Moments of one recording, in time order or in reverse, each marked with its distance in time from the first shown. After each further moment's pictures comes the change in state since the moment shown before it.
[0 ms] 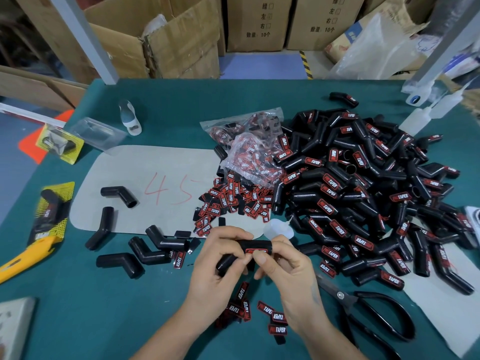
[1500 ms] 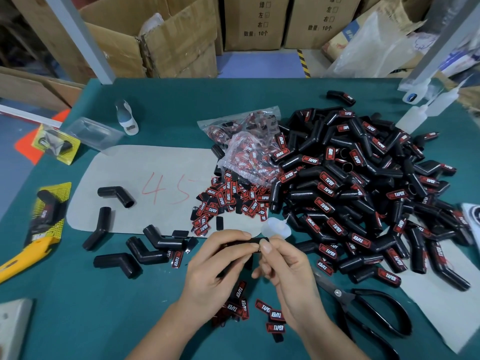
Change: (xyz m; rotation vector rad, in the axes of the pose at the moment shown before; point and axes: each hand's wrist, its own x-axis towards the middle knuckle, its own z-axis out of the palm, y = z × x) left_hand 0.000 -0.022 -0.004 0.239 -0.063 0.254; right_hand 0.001 0.008 -0.002 0.120 -0.017 0.037
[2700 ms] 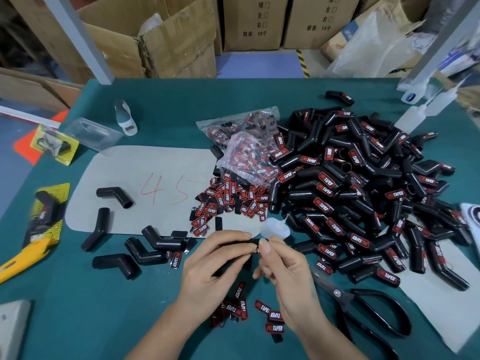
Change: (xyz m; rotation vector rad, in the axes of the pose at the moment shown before) left_hand 0.001 0.000 -0.002 -0.050 0.007 -0.058; right_hand 0.003 0.015 -0.008 -0.106 0.014 -0.047
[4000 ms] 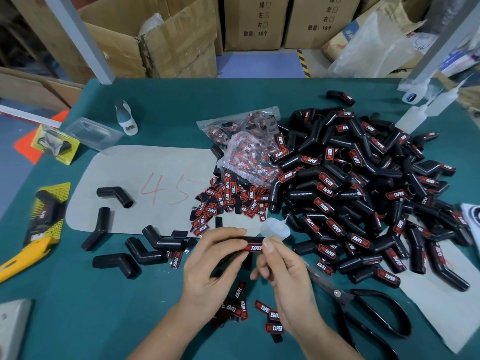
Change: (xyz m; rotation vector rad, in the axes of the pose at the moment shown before) left_hand -0.002 0.005 0.005 -0.010 0.109 -0.016; right_hand -0.004 -0.004 0.006 0.014 0.016 0.001
